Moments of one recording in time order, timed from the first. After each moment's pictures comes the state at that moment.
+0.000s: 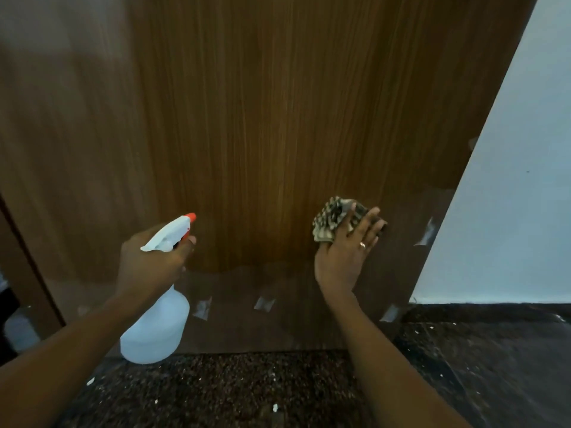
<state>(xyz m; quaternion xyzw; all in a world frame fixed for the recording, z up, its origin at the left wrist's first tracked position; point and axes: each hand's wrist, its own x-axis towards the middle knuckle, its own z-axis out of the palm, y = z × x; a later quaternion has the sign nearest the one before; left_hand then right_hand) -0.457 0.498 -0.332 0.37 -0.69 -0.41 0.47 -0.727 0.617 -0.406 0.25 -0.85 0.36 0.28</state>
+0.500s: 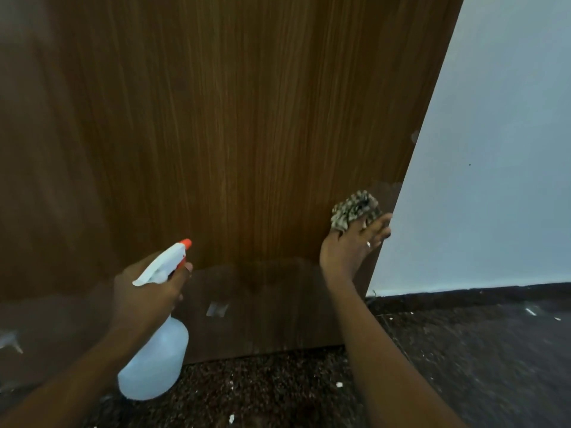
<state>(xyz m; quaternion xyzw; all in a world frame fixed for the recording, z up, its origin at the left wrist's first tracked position) -0.519 0.539 -0.381 0.34 -0.67 -0.48 0.45 -0.797 0.667 -0.388 0.11 -0.85 0.47 0.20</state>
